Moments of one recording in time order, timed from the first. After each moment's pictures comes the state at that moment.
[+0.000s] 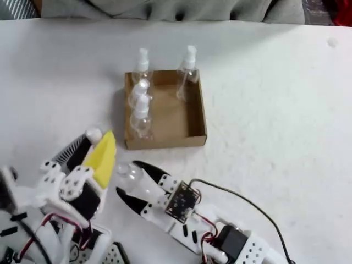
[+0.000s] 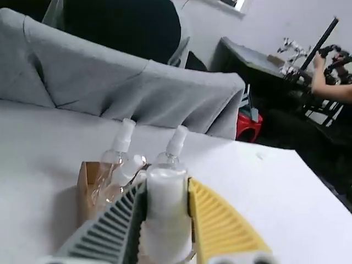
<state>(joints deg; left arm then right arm) 15.8 -90.0 35.5 72.1 23.3 -58.8 -102.7 96.4 24.7 7.4</state>
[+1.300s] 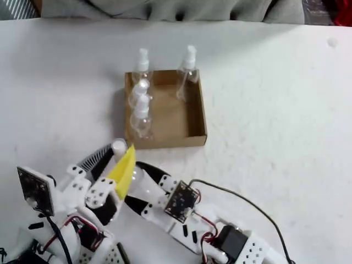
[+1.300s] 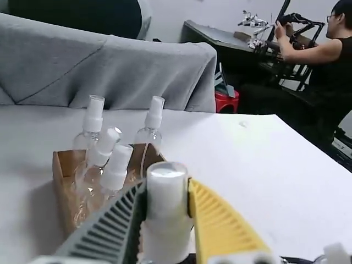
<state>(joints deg) 24.6 -105.0 56.4 68.7 17.2 -58.8 -102.7 96.4 25.9 7.4</state>
